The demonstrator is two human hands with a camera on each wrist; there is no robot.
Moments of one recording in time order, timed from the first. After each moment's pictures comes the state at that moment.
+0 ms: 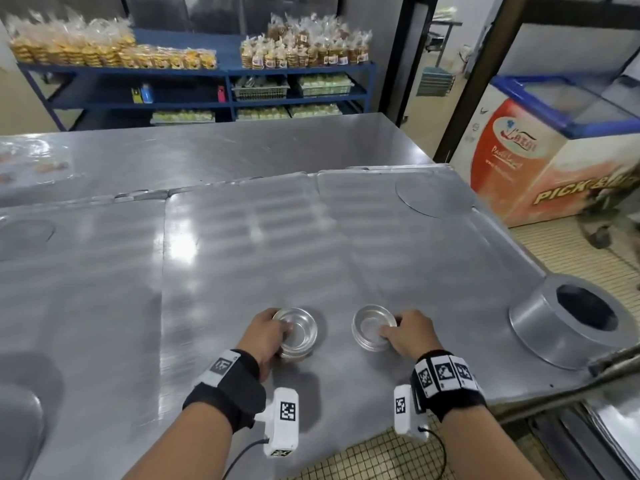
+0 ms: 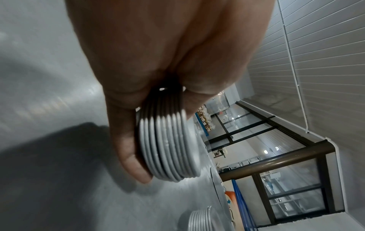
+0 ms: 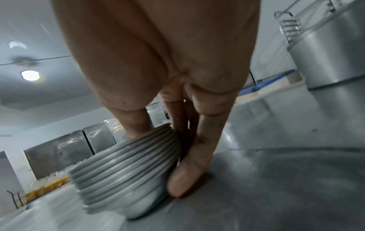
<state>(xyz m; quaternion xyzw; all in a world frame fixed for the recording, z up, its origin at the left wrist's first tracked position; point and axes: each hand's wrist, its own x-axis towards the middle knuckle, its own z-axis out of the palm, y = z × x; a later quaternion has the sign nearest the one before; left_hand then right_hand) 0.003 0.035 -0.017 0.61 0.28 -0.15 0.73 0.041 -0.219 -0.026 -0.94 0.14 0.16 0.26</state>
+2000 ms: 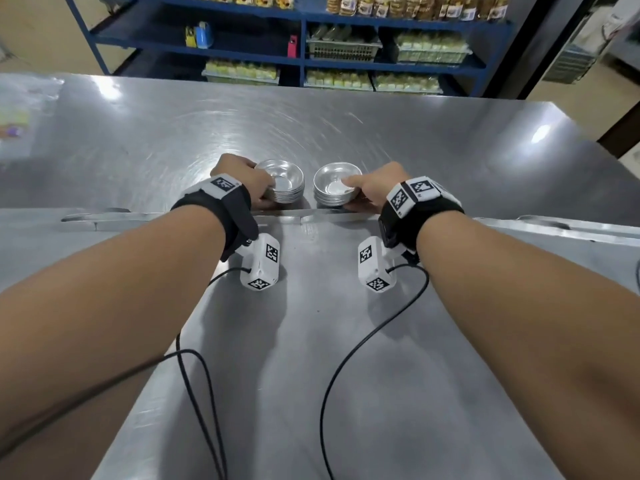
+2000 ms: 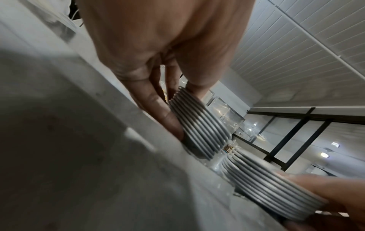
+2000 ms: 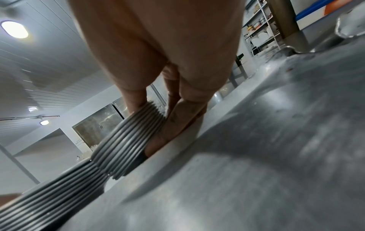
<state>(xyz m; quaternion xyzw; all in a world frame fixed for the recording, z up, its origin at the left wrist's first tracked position) 0.530 0.310 -0.084 0.74 0.35 0.07 0.57 0.627 0.109 -0.099 -0.84 0.06 0.17 0.52</state>
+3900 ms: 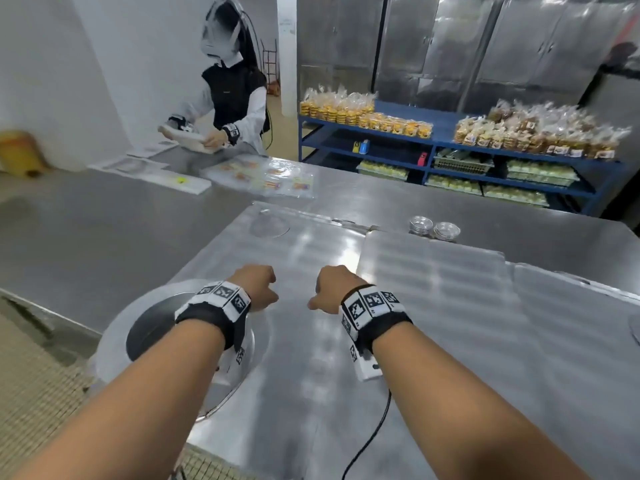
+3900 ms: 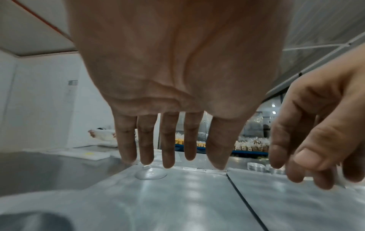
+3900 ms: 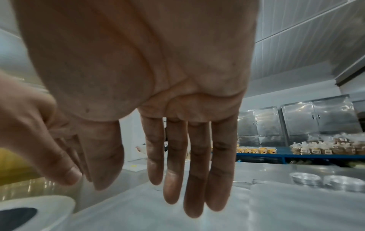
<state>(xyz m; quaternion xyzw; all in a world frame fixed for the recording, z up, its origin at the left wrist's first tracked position) -0.080 0.336 0.084 0.92 0.34 -0.07 0.16 0.032 0.192 0.102 -0.89 -0.41 0.19 0.07</state>
